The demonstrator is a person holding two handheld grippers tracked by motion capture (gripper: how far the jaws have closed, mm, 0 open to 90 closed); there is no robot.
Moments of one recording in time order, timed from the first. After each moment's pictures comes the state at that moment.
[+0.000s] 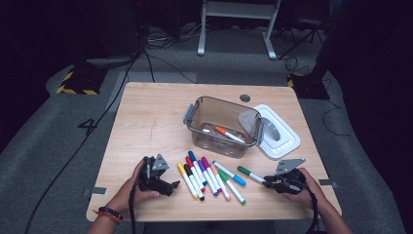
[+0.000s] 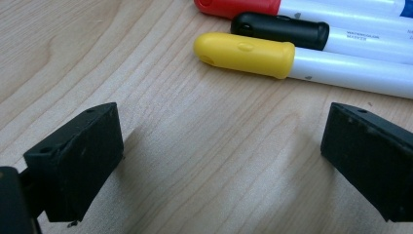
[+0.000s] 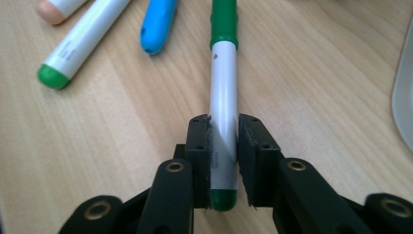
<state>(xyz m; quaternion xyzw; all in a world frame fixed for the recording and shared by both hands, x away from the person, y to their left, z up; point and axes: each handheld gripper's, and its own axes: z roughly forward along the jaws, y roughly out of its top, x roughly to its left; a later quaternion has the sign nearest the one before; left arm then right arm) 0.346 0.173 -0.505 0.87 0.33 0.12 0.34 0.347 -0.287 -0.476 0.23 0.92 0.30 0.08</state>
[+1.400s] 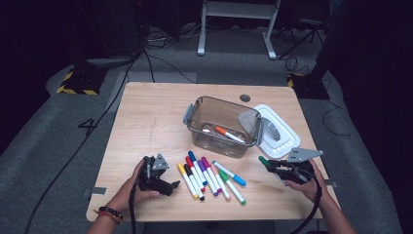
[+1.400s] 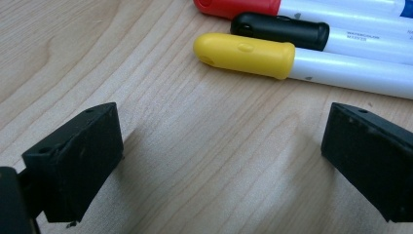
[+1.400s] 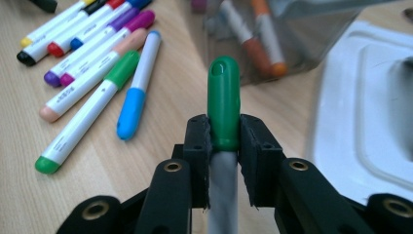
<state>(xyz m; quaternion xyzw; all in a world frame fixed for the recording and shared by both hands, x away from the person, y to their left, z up) 0.346 0.173 -0.506 0.87 0.33 0.12 0.34 0.361 -0.303 -0.441 0.25 0.86 0.41 0.14</state>
